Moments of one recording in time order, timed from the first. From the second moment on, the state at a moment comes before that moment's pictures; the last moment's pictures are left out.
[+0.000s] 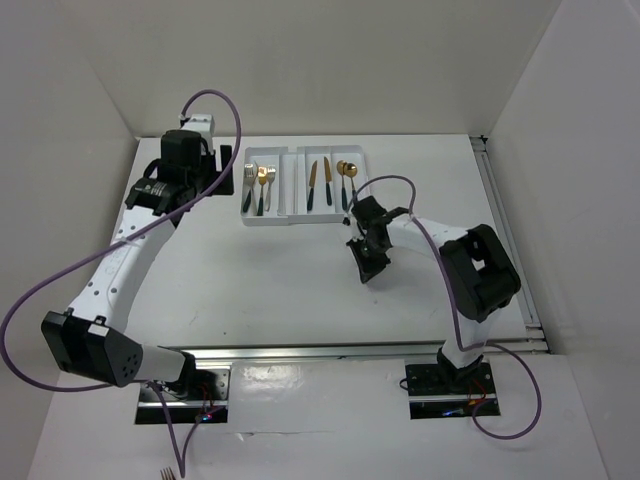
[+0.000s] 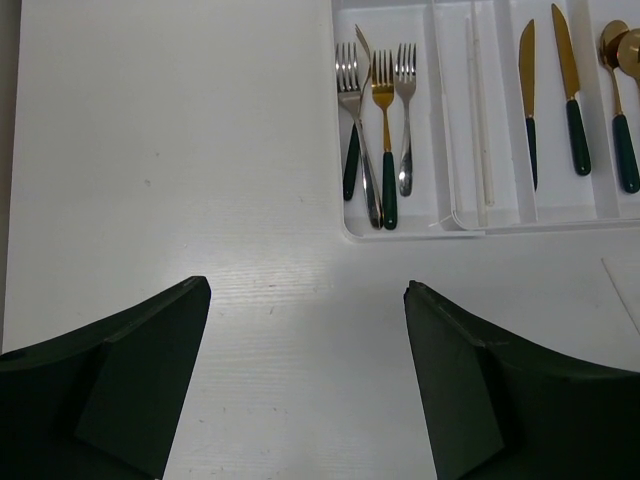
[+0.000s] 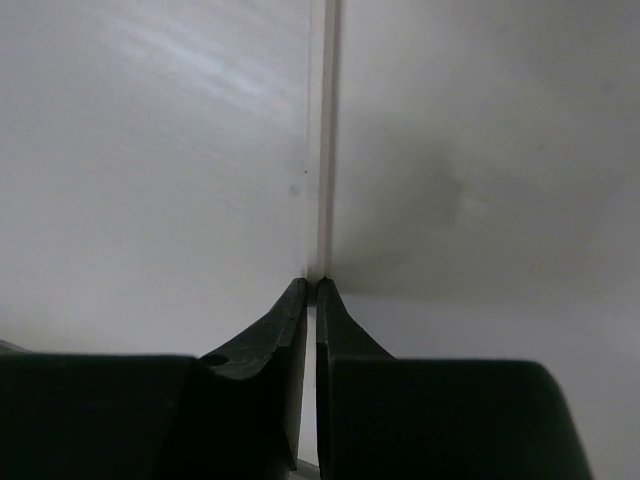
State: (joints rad) left arm -0.21 1.37 1.44 -0.63 -0.22 -0.12; right arm 0.49 1.79 1.10 -0.64 -0.16 0.11
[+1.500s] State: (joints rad) left arm -0.05 1.26 1.33 -0.68 -0.23 -0.25; right arm 0.41 2.46 2.11 -0.24 -0.59 0.73
